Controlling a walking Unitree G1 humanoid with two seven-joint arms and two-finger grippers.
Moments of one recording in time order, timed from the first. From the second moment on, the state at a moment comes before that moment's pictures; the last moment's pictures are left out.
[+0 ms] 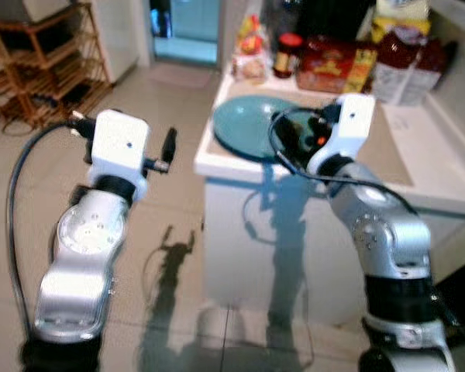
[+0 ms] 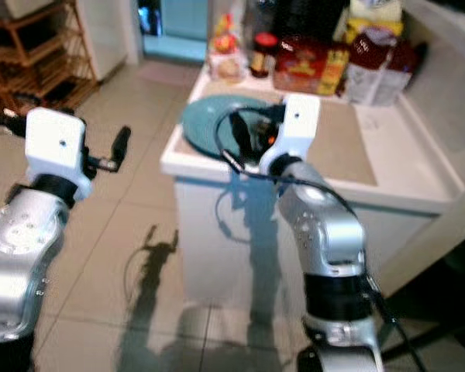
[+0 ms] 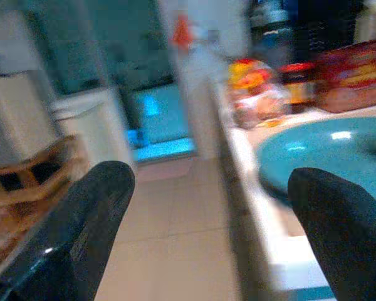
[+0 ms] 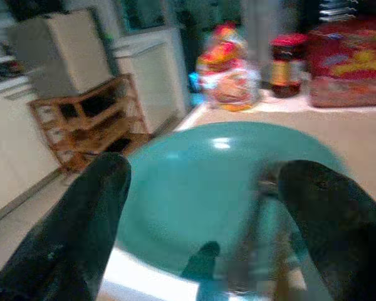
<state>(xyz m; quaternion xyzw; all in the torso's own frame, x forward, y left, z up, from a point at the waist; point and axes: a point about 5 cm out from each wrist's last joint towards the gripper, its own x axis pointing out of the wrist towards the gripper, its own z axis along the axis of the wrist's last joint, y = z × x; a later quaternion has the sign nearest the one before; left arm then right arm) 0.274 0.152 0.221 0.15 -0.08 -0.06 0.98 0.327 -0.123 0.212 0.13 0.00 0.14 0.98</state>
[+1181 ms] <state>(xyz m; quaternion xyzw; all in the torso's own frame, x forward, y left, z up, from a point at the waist) 0.267 0.139 0.222 0.16 -0.06 -0.17 0.97 0.379 -0.113 0.212 0.11 0.22 0.12 0.96</state>
